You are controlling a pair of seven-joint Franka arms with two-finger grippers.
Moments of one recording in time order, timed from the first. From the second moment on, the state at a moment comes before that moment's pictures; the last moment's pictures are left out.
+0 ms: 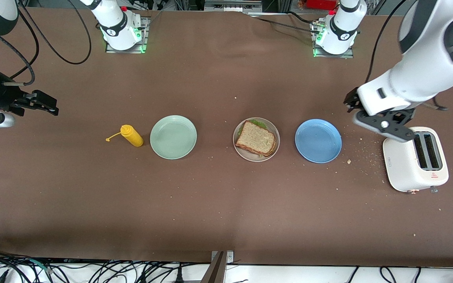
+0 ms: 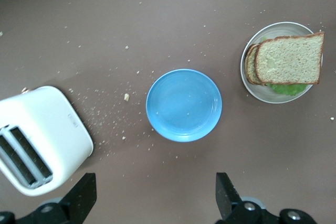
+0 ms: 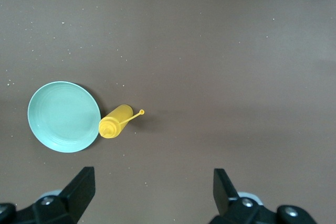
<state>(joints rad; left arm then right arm) -0.05 0.26 -0.22 -1.32 0.12 1.42 0.16 -0.02 0.14 0.07 -1.49 -0.01 1.60 0.02</state>
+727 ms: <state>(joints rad) 0.01 0.08 -0.08 -1.43 0.02 1.50 0.15 -0.02 0.14 0.07 -1.49 -0.01 1.60 0.02</state>
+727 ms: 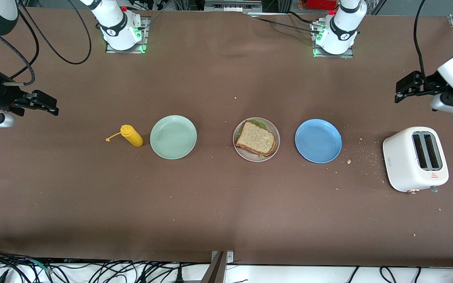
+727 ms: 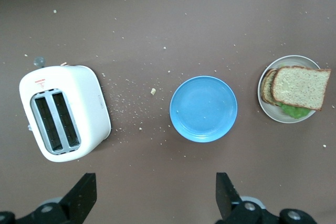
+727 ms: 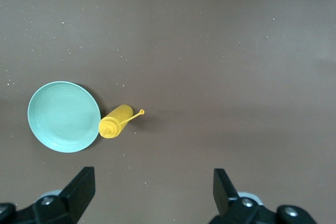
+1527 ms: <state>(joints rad) -0.03 0.00 -0.07 -1.55 0.01 1.54 -0.01 -0.02 0.14 0.07 -1.49 -0.01 1.60 0.02</state>
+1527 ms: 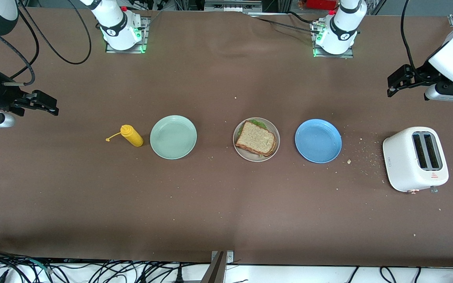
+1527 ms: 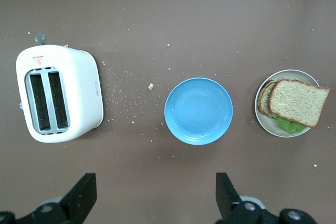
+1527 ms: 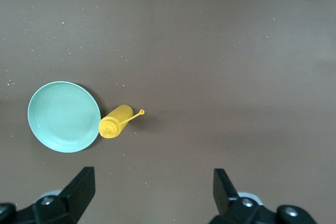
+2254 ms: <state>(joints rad) -0.02 0.00 -0.07 -1.55 0.01 1.52 -0.02 -0.01 0.14 0.07 -1.49 -0.01 1.60 0.02</state>
